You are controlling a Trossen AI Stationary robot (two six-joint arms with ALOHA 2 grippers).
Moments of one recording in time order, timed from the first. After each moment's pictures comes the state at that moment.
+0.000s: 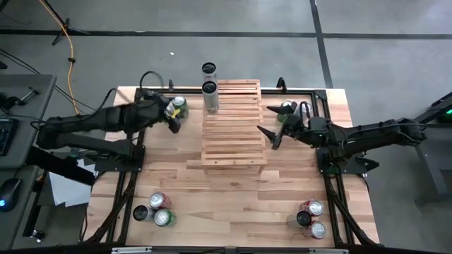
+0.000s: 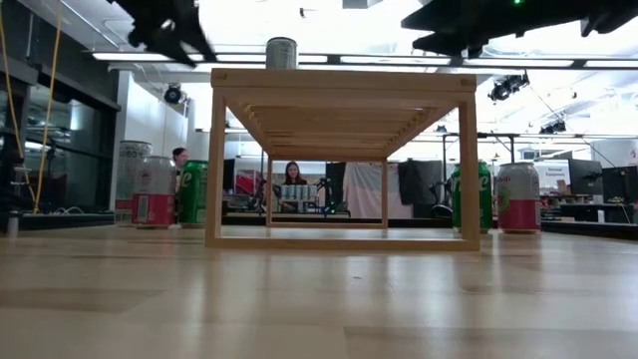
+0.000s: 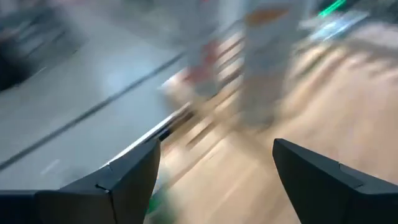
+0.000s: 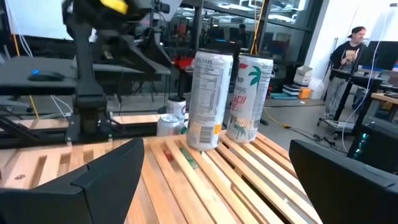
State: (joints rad) left arm 0.16 0.90 0.95 -0.69 -0.65 -0.29; right arm 0.00 0.94 0.51 0.46 0.43 -0.15
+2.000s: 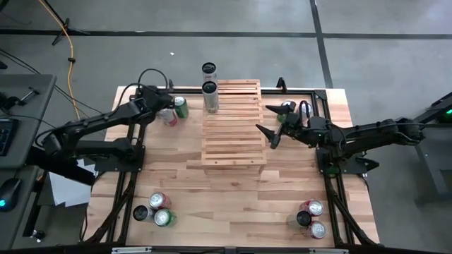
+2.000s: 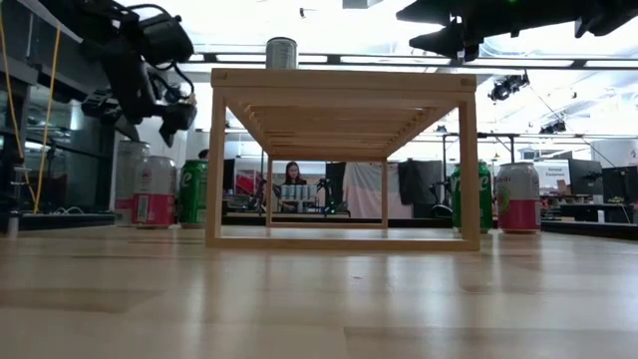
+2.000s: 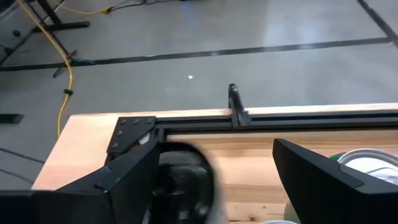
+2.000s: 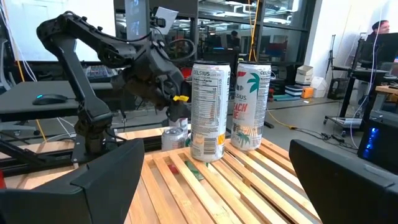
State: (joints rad) left arm 0.63 1.02 0.64 -0.49 -0.86 -0.61; right arm 0.00 0.96 0.51 0.54 0.43 -0.08
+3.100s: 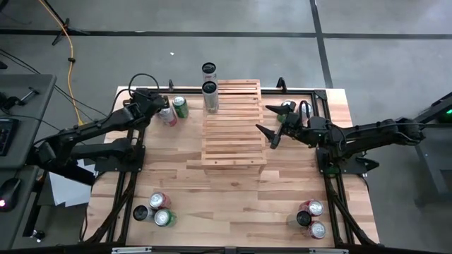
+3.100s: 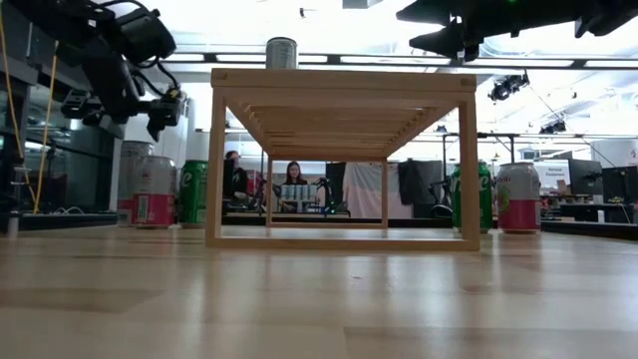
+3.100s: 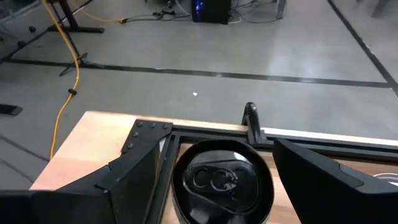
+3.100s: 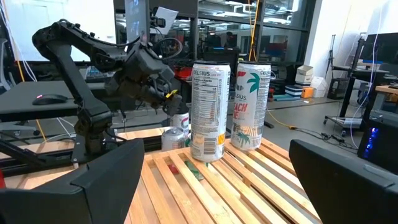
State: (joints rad) left arm 0.63 0.89 0.53 -0.43 -0.94 -0.67; right arm 0.00 0.96 0.51 0.54 0.43 -0.08
